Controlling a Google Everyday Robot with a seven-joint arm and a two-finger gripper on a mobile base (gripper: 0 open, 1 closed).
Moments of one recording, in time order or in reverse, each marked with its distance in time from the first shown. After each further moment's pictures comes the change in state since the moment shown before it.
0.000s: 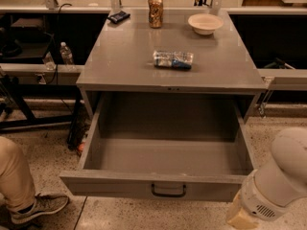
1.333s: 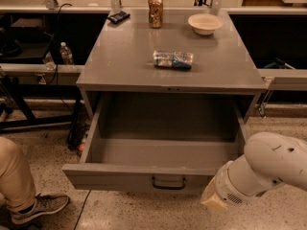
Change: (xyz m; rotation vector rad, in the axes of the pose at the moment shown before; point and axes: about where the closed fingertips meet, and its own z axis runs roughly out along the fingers) arm -0.066 -0.040 0.041 0.103 -0.143 -0.065
